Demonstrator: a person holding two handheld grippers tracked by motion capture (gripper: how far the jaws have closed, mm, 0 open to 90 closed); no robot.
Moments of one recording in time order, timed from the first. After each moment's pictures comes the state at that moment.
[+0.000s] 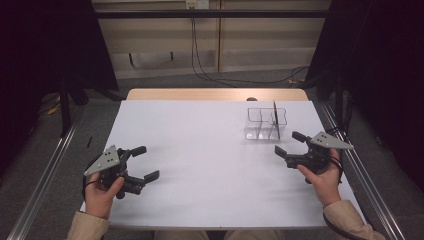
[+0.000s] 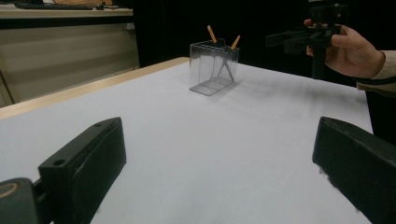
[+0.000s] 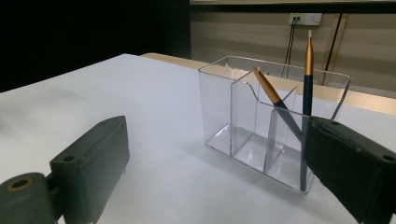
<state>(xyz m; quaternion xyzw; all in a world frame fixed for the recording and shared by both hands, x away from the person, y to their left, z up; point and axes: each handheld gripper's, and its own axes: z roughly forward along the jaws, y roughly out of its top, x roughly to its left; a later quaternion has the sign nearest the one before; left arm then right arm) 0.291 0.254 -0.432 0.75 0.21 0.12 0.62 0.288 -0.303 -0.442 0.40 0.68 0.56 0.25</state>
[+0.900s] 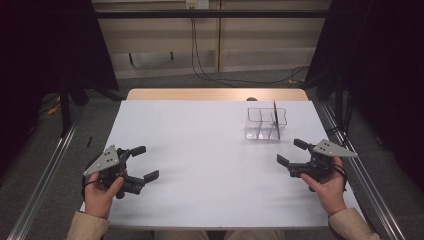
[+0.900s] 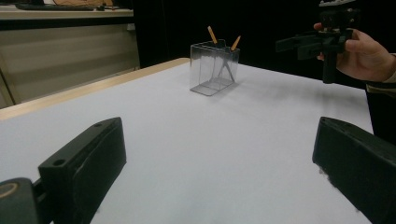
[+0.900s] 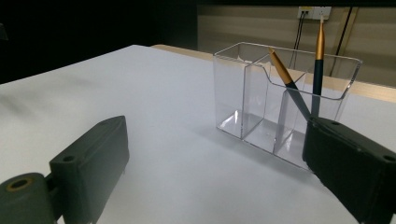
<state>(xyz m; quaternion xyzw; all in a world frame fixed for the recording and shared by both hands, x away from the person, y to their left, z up) 0.291 0.255 -0.431 0.75 0.21 0.12 0.62 0.266 -0.305 -0.446 0.39 0.69 0.55 0.24</state>
